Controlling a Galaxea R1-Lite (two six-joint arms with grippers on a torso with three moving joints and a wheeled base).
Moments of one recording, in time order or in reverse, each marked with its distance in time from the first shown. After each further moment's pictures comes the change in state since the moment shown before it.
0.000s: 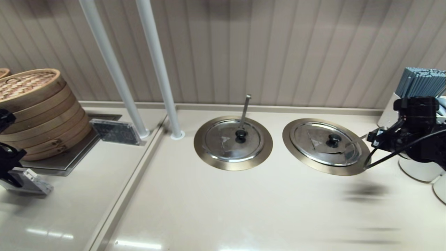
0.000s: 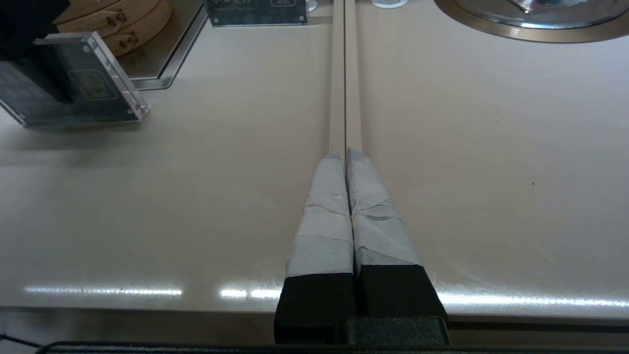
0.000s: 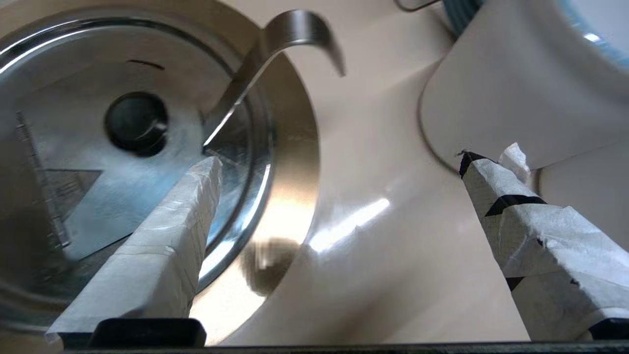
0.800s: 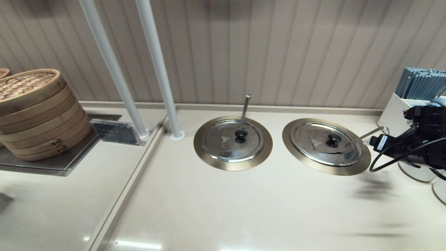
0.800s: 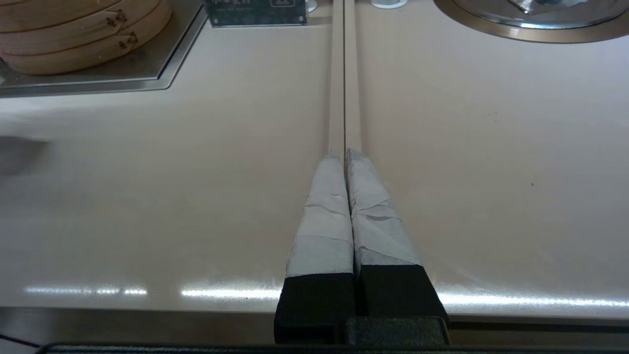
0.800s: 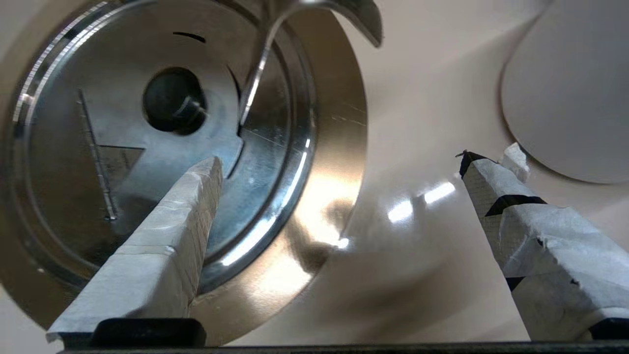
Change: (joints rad) left arm 0.000 0.000 0.000 0.000 0.000 0.000; right arm -0.101 0.049 0.027 -0.072 0.329 0.063
